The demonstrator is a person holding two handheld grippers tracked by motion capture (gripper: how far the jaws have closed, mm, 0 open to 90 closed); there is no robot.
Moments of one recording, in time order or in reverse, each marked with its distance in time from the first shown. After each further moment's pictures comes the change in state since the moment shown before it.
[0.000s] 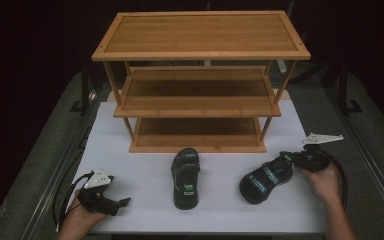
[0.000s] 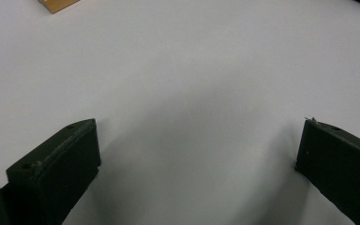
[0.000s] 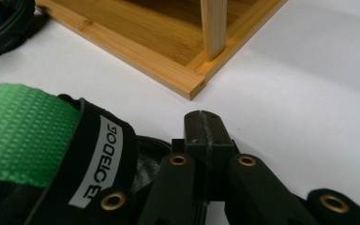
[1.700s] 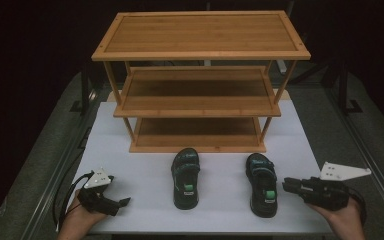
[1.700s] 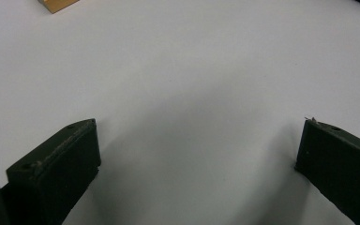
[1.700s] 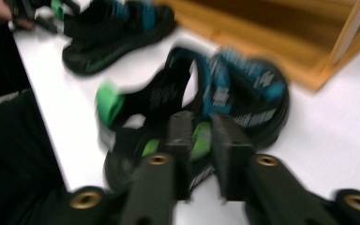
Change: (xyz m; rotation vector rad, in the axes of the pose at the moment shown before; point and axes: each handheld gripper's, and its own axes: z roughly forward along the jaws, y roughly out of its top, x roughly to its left) left arm 0.000 0.000 0.000 0.004 -0.001 0.001; right arm 0.086 -0.022 -0.071 -0.096 0.168 -0.128
